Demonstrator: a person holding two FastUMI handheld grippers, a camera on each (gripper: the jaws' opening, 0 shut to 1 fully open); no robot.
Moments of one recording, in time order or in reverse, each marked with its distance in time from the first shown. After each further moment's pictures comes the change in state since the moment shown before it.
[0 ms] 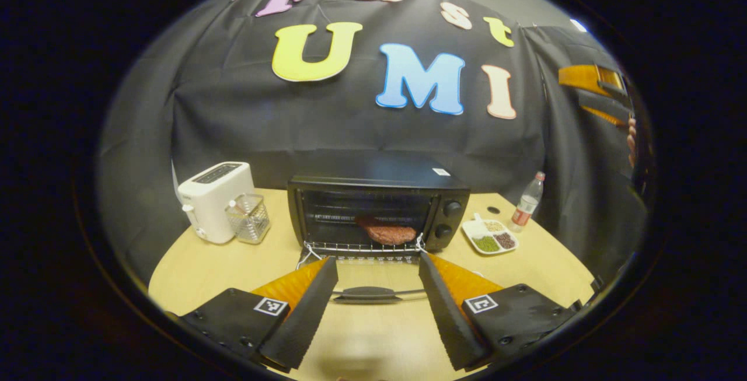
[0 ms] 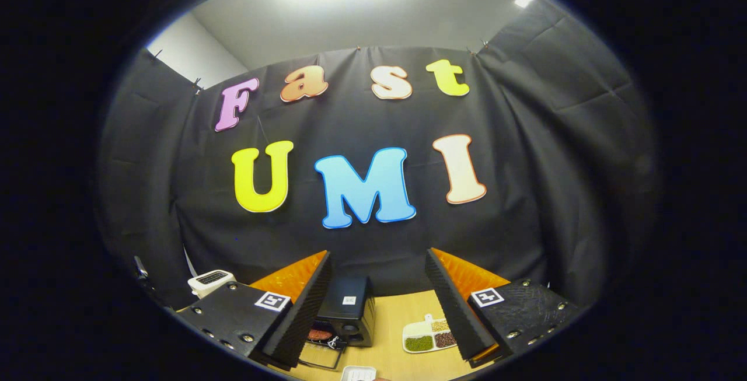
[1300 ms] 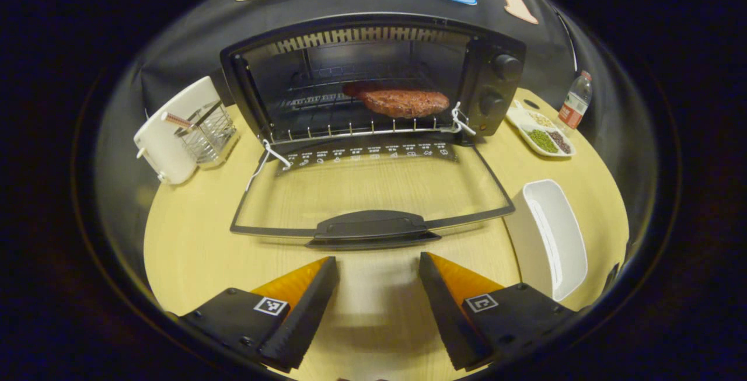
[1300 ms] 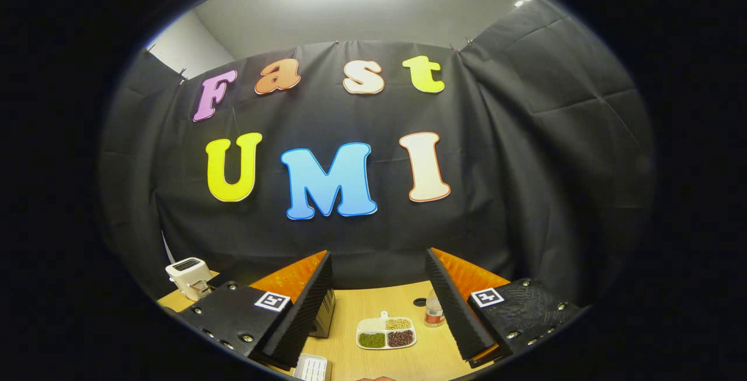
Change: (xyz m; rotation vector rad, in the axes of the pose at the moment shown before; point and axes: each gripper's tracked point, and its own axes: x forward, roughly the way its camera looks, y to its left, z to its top) left arm 0.089 0.012 -0.160 0.067 0.525 0.077; right arm -0.006 -0.087 -0.001 -0.034 0.070 -0.090
